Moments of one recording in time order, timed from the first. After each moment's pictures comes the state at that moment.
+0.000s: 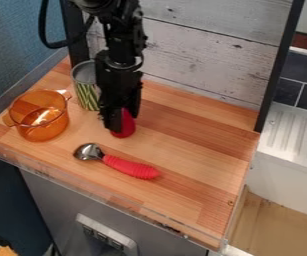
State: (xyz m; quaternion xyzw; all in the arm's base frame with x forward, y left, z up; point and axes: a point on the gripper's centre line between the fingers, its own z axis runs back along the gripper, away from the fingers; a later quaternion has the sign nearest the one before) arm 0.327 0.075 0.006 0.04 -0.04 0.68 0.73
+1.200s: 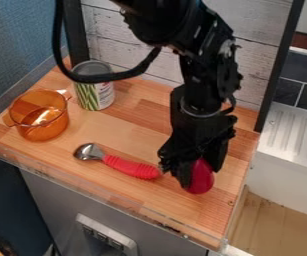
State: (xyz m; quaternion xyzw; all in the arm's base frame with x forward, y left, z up) arm 0.268 -0.072 0.031 -0.03 -0.03 0.50 0.87
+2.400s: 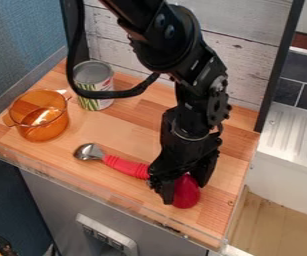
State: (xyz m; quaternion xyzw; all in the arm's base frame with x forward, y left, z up) arm 0.260 -0.058 0.000 0.02 -0.03 0.50 0.86
